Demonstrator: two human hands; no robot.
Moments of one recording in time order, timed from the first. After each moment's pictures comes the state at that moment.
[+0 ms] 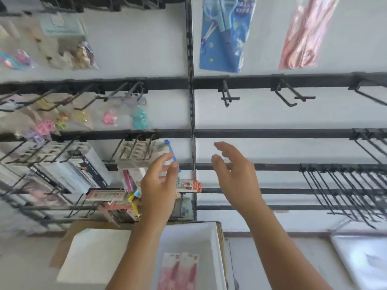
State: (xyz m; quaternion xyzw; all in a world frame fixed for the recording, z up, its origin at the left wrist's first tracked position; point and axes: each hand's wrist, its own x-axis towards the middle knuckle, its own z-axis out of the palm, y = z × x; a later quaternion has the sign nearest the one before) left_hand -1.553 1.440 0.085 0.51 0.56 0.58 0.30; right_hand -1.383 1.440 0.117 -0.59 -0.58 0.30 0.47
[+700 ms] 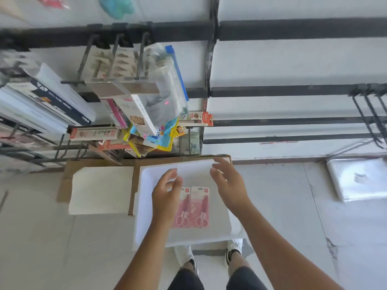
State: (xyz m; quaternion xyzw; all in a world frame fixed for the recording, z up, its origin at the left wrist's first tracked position) left_hand -1.619 1.398 -0.150 0.37 0.71 0.38 0.46; right_hand -1.445 1.411 -0.131 -0.68 -0.44 0.49 0.33
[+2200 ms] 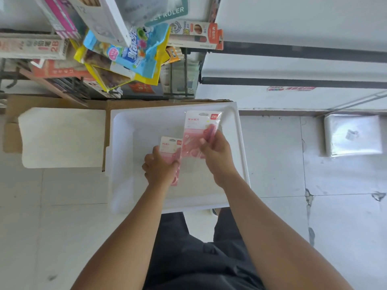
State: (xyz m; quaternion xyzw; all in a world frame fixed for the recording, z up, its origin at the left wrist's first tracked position) left_hand -1.626 1.387 -0.336 0.39 0.83 0.04 0.40; right_hand -1.477 1.404 -0.275 -0.65 -0.29 0.60 0.37
